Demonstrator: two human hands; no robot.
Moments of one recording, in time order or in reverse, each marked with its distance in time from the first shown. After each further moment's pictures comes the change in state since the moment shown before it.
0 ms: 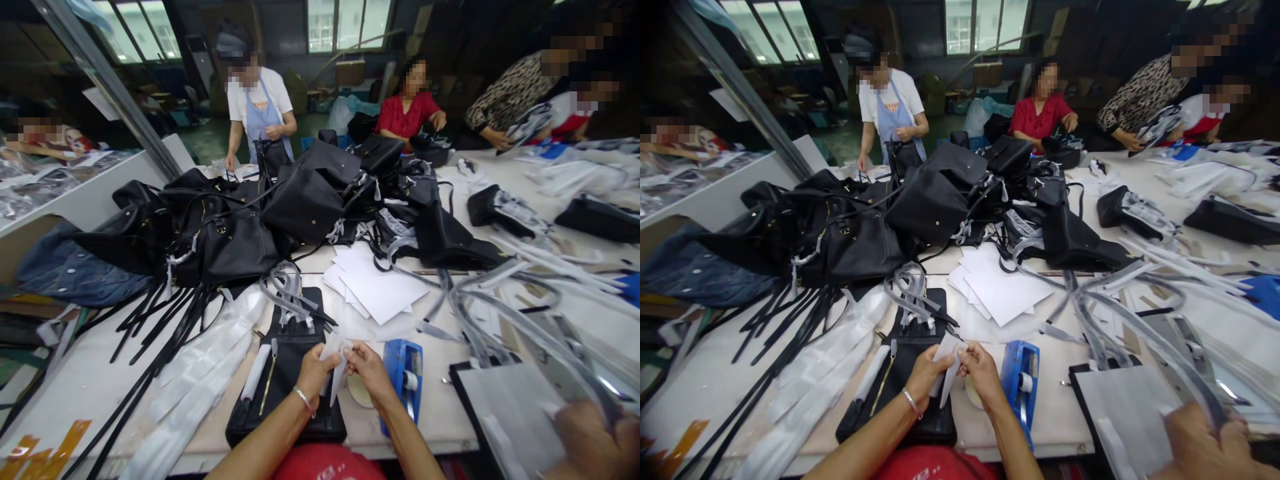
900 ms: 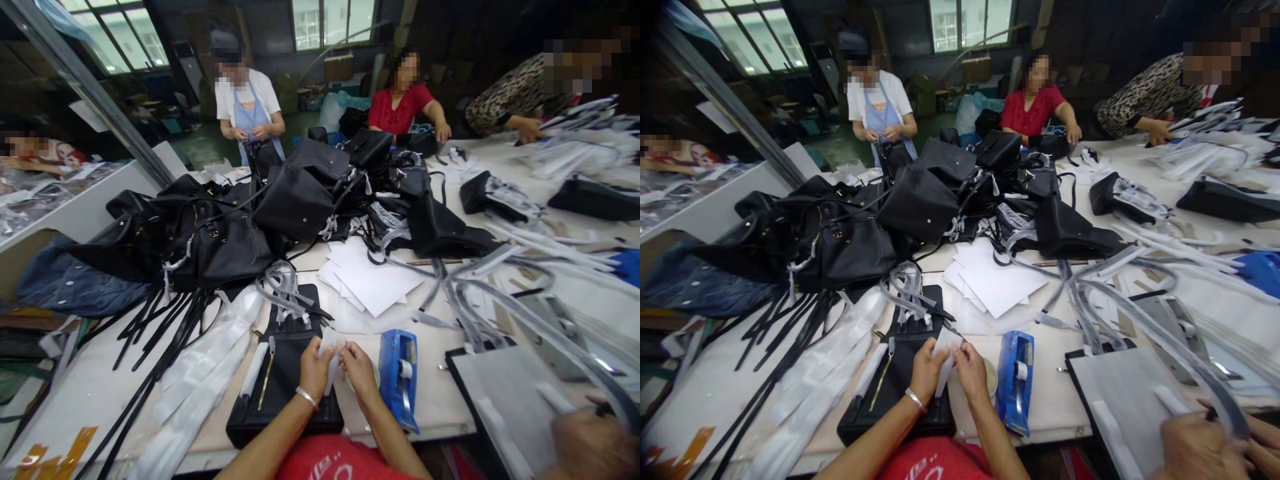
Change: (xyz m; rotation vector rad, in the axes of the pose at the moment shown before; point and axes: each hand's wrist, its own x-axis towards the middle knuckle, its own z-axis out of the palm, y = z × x) left_hand -0.001 -0.010 0.008 0.474 0.171 0.268; right_hand -0.004 0.029 0.009 -0.178 0.243 0.004
